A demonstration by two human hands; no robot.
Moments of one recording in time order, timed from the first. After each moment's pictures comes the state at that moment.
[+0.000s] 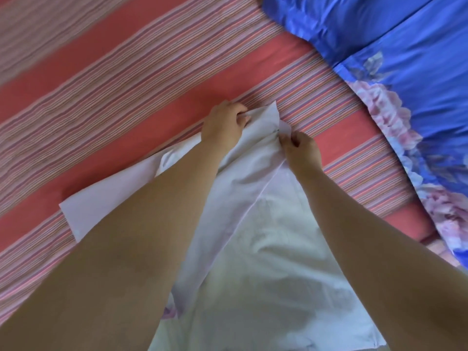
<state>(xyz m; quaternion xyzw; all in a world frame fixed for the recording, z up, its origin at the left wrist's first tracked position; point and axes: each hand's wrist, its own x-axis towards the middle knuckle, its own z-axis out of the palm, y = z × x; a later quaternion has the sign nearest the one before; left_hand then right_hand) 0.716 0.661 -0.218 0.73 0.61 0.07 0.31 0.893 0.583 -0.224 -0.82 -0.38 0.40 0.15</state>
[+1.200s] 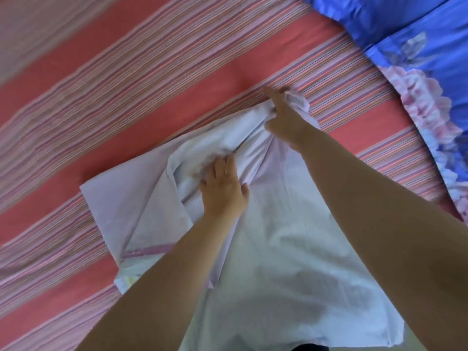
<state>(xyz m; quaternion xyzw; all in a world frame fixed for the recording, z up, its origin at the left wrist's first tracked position) 0.680 0.507 -0.229 0.68 0.70 -0.11 0.21 0.841 0.641 -0.209 -0.67 -0.47 0.56 0.12</state>
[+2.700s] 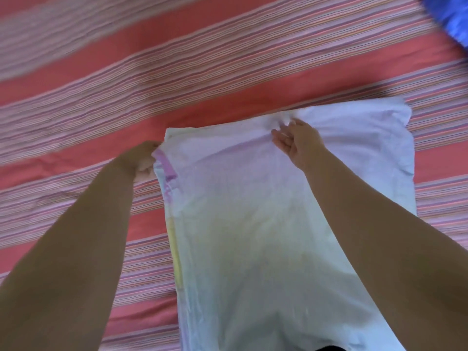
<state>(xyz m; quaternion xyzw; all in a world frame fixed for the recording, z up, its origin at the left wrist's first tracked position) 0.378 0.506 -0.126 0.17 0.81 0.10 0.55 0.664 0.588 -0.195 -0.61 -0.03 0.73 0.30</state>
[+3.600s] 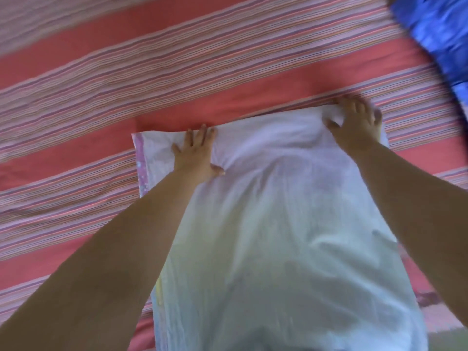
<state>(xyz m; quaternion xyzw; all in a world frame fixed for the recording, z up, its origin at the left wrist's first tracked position) 0.479 0.532 -0.238 0.62 0.71 -0.16 0.29 0.814 0.642 -0.233 -0.71 -0.67 0.19 -0.10</state>
